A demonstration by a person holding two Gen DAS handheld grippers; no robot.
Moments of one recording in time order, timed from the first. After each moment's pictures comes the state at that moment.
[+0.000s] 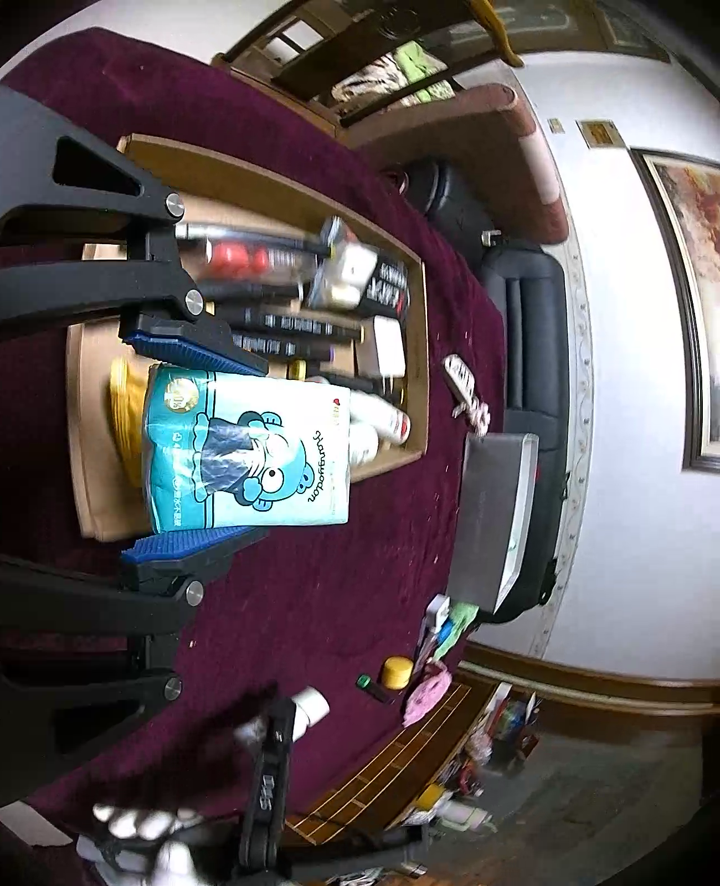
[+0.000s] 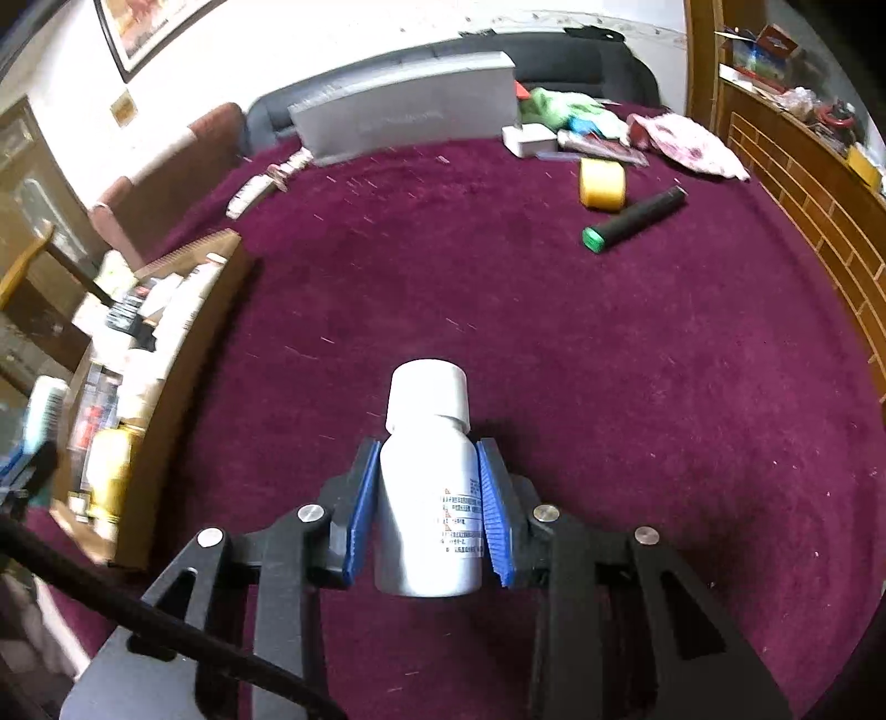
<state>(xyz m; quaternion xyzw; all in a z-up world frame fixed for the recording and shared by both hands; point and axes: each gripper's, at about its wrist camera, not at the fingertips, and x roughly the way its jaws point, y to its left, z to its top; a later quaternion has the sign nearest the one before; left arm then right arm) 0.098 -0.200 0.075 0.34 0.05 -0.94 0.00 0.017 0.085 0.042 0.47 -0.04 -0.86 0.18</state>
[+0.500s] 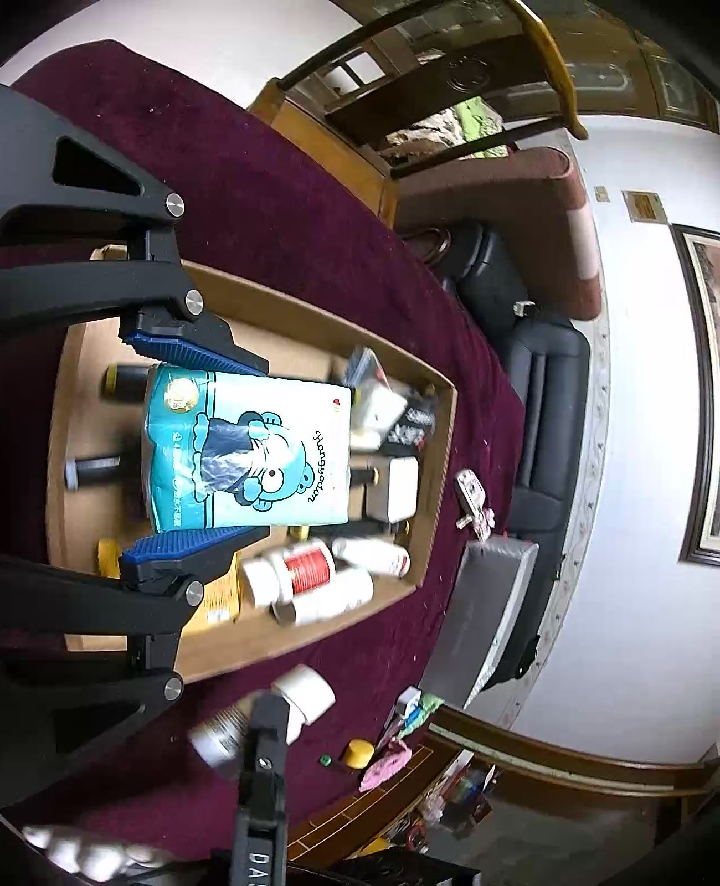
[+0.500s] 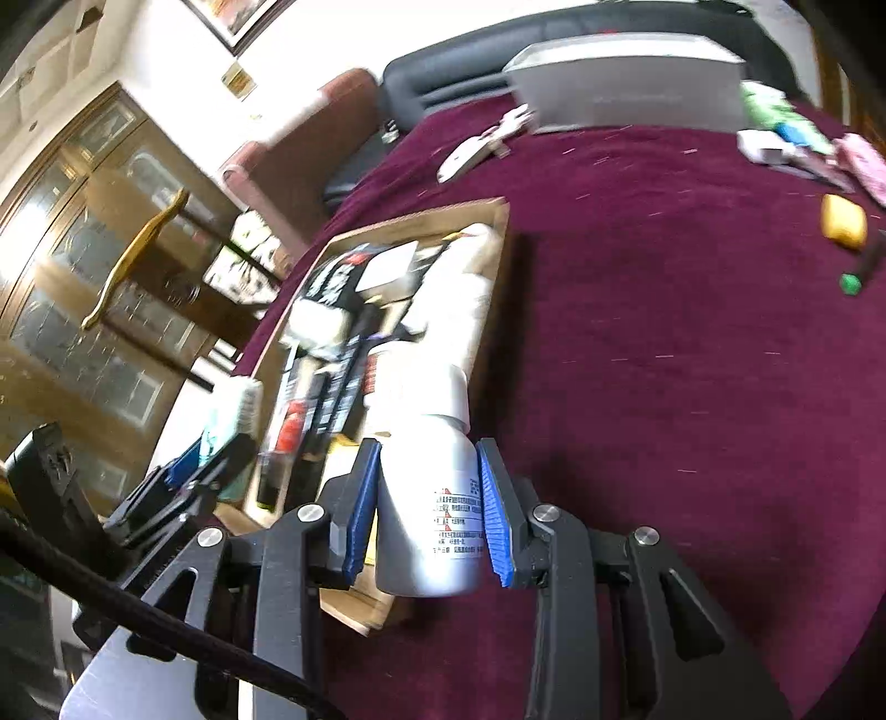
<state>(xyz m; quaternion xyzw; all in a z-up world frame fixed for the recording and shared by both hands) 0.088 -0.286 0.047 0.36 0.10 -0.93 0.07 0.020 -0.060 0.057 0.50 -0.07 -0.79 0.35</state>
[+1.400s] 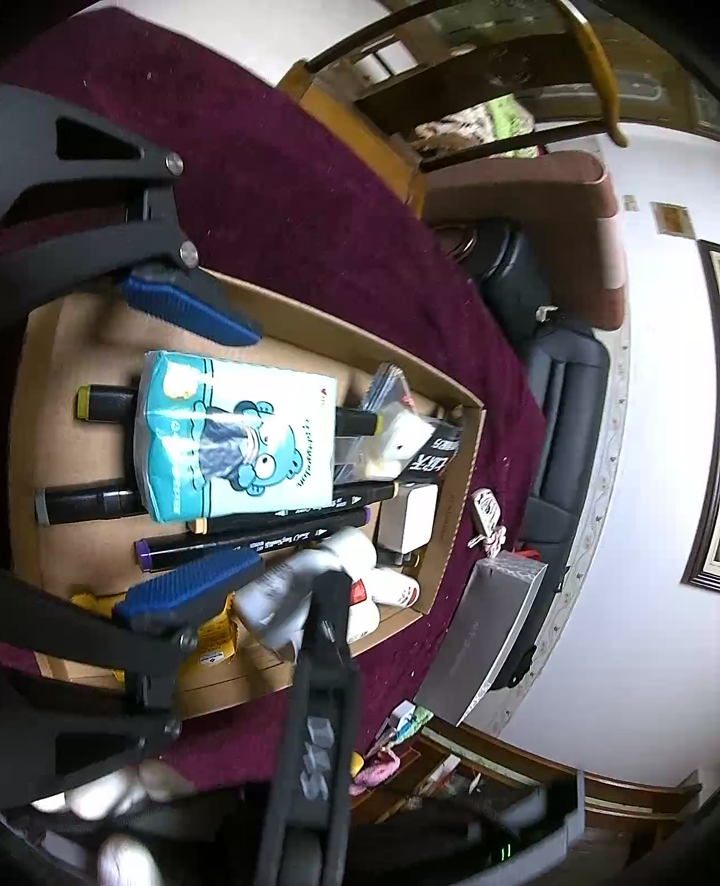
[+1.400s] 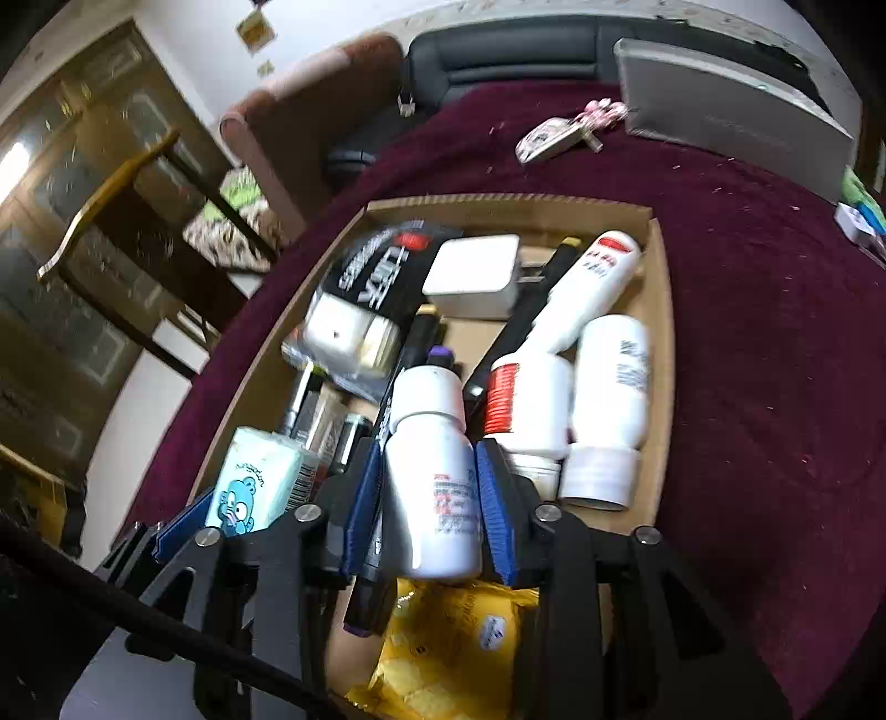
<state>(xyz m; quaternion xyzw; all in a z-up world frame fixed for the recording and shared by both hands) 0.081 -0.301 0.028 0.36 0.13 -0.92 0.07 0.003 -0.162 0.035 0.49 0.00 -0.81 0.33</state>
